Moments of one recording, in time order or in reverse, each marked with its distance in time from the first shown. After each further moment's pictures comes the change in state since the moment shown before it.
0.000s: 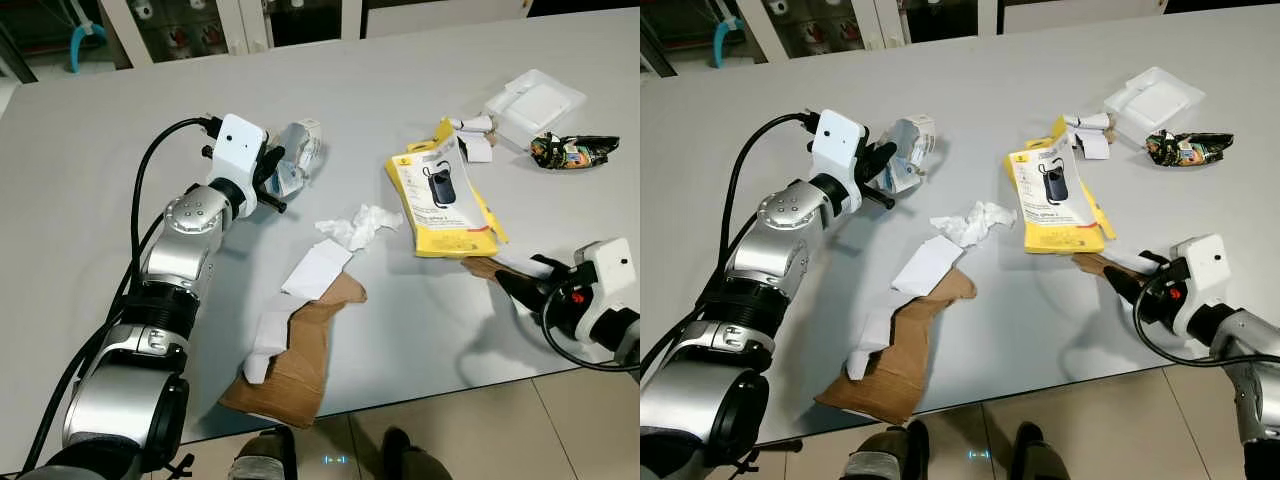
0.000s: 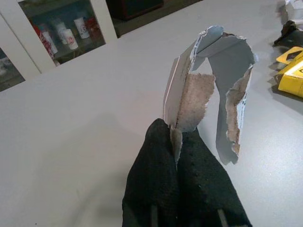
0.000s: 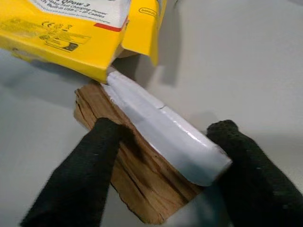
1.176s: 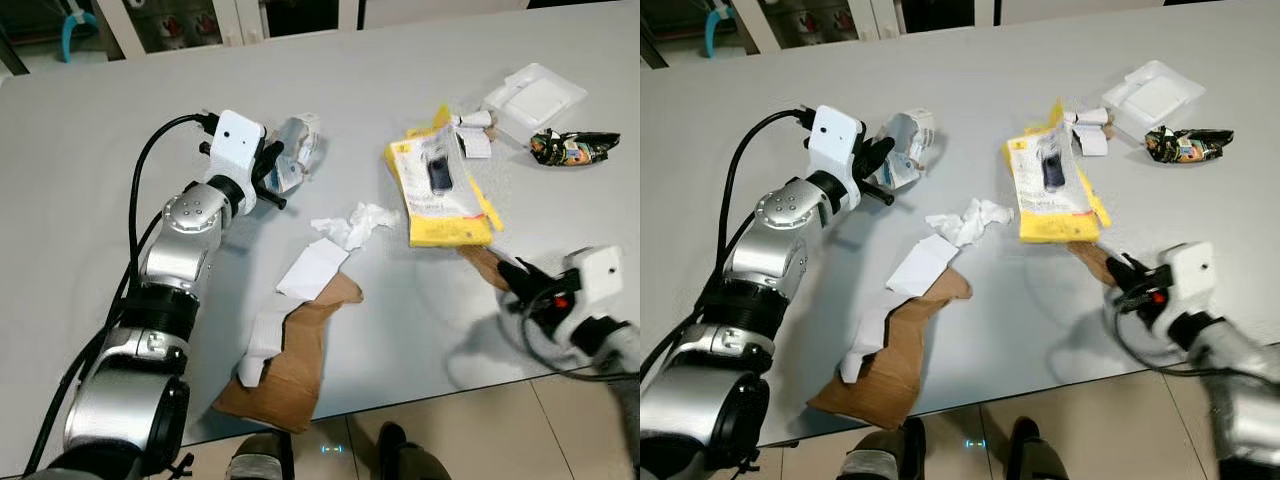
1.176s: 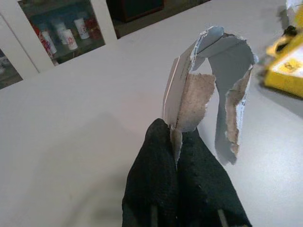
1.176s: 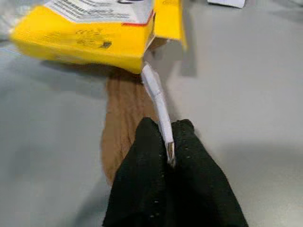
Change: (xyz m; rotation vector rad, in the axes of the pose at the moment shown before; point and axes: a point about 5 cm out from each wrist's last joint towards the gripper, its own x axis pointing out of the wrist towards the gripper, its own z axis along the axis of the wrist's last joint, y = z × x) left arm -0.003 -0.003 0.003 -0.002 -0.026 0.010; right arm 0.010 0.026 -0.001 -0.015 -0.124 -0.086
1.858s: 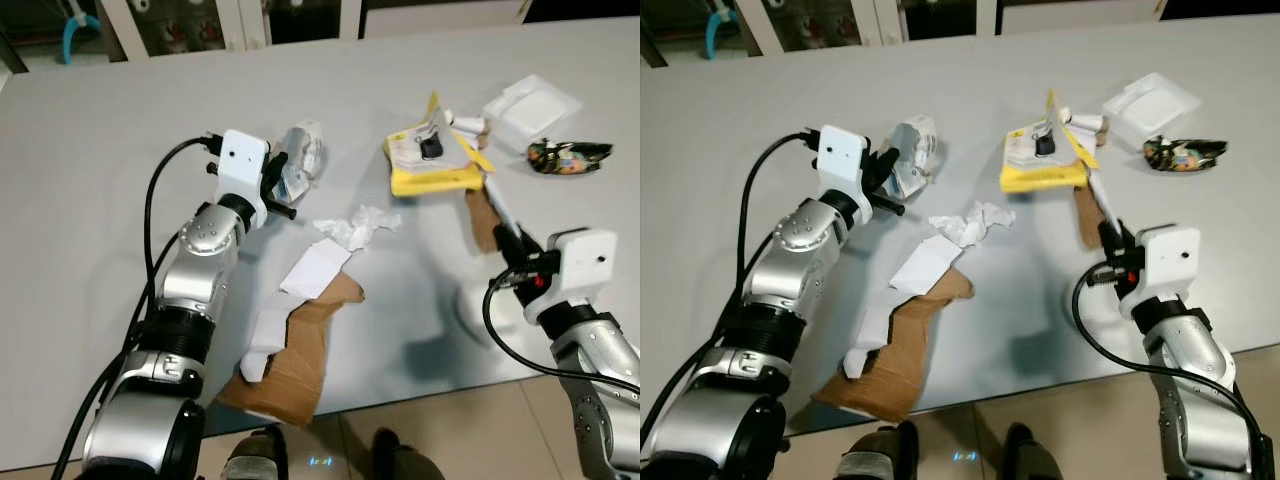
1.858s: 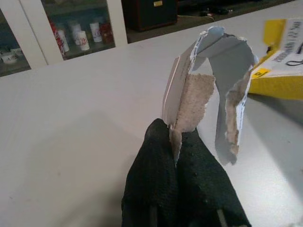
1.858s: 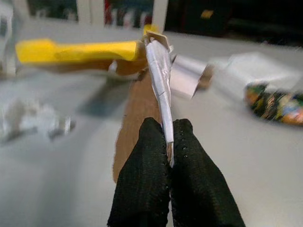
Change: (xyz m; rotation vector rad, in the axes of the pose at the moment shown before) left arm -0.003 -0.018 -0.014 -0.100 -0.033 0.076; right arm 0.004 0.041 0.047 -0.050 -0.245 -0.224
